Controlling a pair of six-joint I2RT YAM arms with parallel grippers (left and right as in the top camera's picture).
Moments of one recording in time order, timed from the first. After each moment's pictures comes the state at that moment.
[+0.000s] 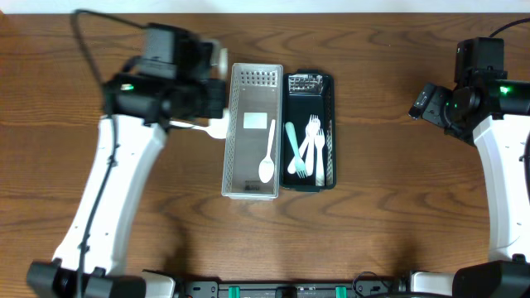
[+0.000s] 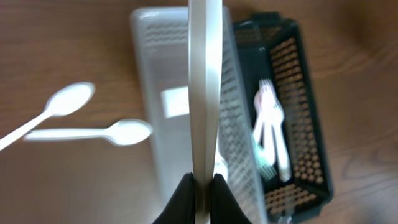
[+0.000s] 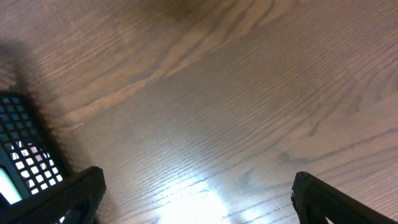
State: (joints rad) left arm -0.27 1.56 1.57 -1.02 0.25 -0.15; right arm -0.08 1.53 1.48 -1.16 0.17 0.44
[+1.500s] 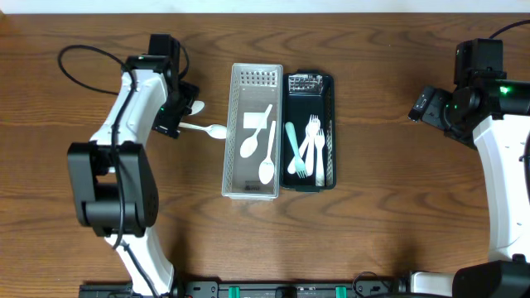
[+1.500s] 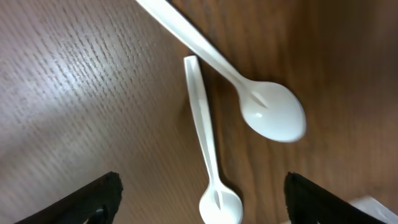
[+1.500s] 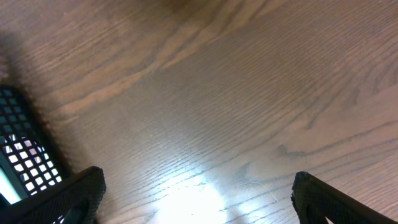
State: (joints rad) left arm -0.04 2.01 1.56 -0.98 -0.03 -1.22; right arm -0.08 1.53 1.48 -1.19 0.17 0.44
